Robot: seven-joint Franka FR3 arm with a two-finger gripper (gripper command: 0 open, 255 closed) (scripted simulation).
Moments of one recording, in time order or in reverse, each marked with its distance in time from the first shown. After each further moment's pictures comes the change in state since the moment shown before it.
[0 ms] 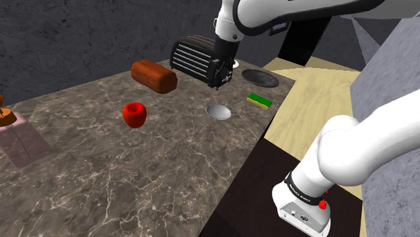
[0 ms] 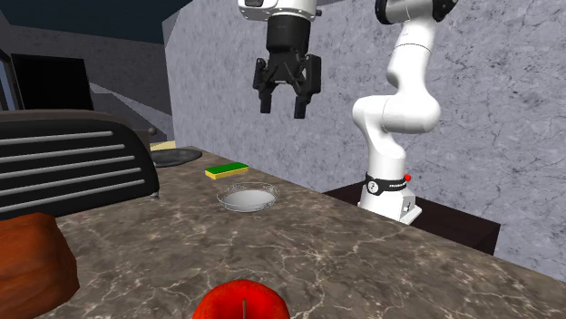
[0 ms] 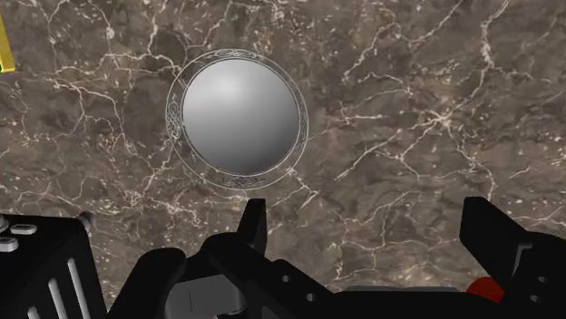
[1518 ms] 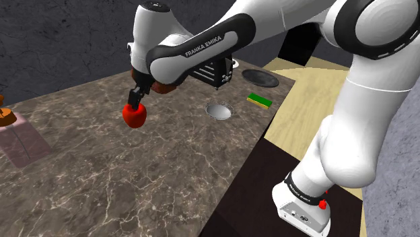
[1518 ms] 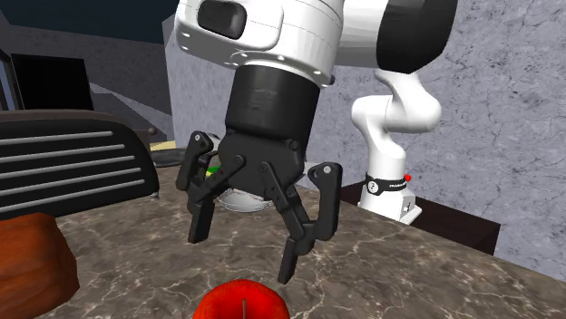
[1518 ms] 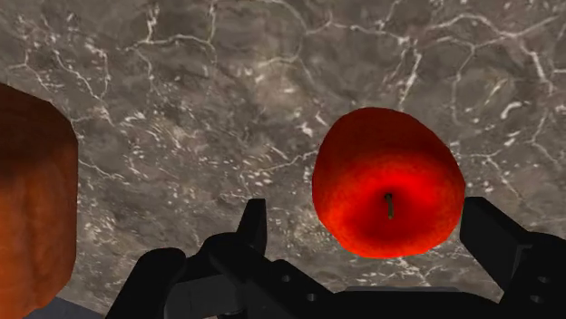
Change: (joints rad) arm 0.148 0.666 0.137 0.388 -0.138 0.486 -0.019
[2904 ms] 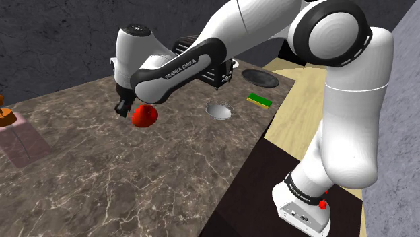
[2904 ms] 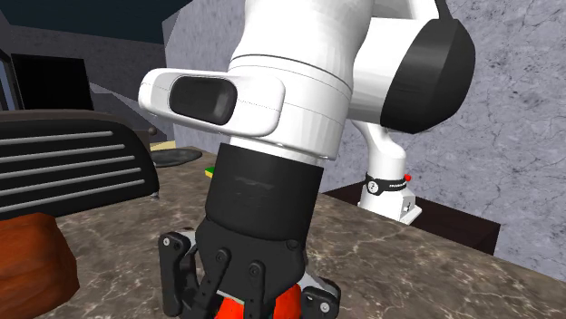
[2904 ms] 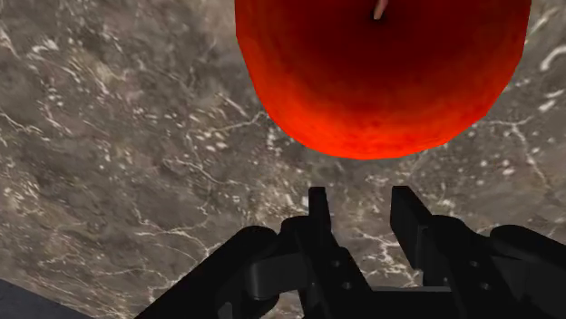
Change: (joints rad) arm 0.047 0.204 -0.007 0.145 -0.076 0.092 0.023
